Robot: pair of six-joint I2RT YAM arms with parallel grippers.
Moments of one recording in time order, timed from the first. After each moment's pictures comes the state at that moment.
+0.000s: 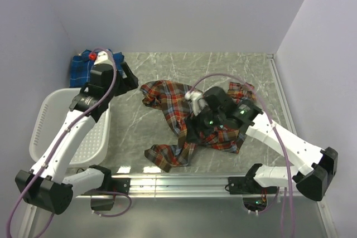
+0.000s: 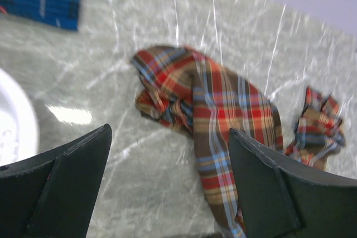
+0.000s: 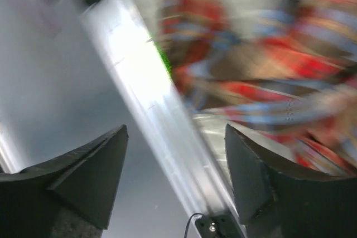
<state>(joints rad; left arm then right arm) -0.31 1.10 1.14 -0.49 -0.18 -0.55 0.84 1.19 1.13 -0.83 -0.41 0.12</state>
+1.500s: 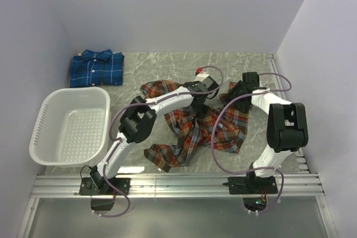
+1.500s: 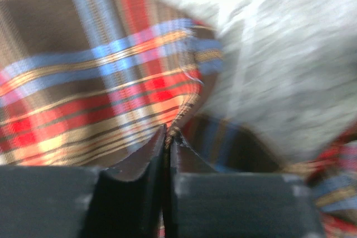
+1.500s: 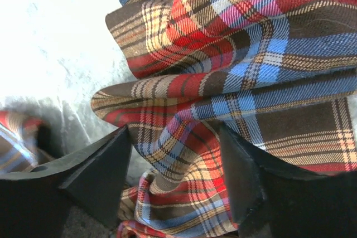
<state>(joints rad) -0.90 2.34 2.02 -0.69 -0.51 -0.59 0.02 1.71 1.01 -0.29 -0.02 0.77</state>
